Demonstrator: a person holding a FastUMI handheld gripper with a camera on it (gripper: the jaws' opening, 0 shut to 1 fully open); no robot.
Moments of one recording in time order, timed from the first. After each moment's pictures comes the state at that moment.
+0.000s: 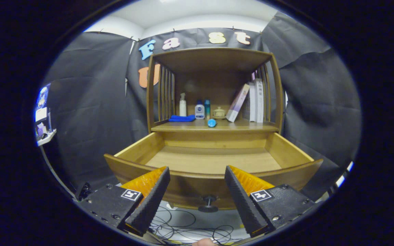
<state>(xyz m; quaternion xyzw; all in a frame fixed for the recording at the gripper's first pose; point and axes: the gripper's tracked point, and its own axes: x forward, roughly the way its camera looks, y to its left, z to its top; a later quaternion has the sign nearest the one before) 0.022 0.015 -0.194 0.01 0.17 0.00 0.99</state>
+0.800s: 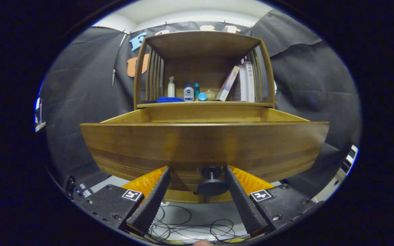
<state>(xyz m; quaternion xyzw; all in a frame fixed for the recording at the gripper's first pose) 0.026 0.009 -0.273 0.00 0.17 -0.07 0.98</state>
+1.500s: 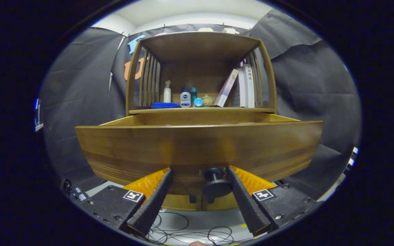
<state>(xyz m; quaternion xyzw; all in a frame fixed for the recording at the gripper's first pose) 0.074 -0.009 -0.266 0.00 0.16 -0.05 0.99</state>
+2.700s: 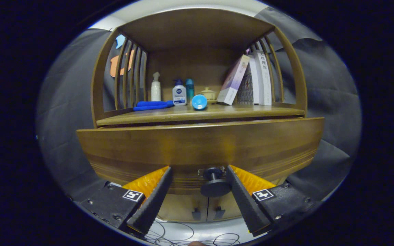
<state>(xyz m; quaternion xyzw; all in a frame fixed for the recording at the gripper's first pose) 0.227 -0.013 -0.269 0.02 0.20 -0.07 0.98</state>
